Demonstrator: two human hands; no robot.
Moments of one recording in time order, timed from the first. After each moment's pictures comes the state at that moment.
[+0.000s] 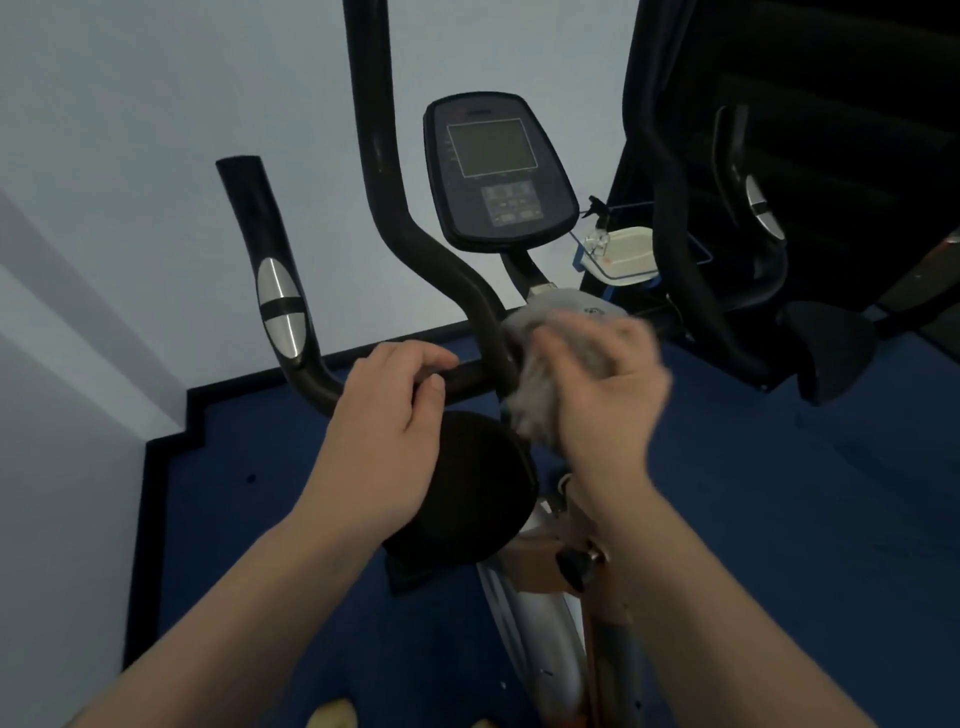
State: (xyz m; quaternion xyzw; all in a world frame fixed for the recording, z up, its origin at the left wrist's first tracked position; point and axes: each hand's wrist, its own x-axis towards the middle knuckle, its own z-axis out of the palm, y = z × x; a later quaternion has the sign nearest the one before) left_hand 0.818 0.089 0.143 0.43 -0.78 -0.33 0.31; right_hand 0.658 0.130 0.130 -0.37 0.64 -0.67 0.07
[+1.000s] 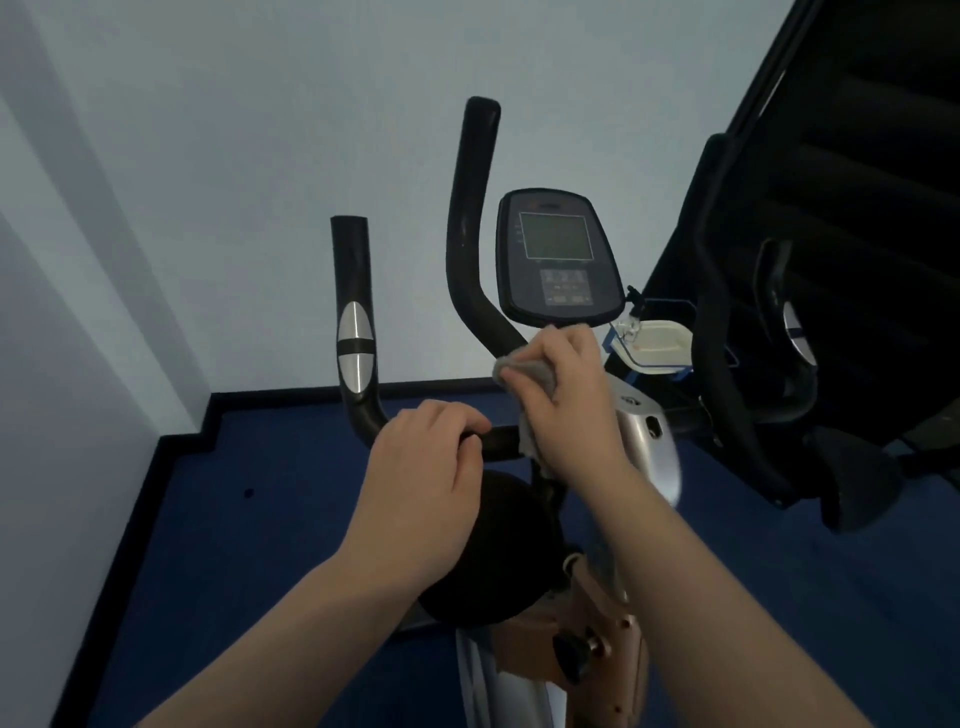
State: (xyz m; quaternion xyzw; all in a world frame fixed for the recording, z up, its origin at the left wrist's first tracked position) left_hand 0.819 0.092 0.141 0.47 -0.78 -0.24 0.33; right_hand 0.662 0.074 0.156 -0.62 0.63 -0.46 0.11
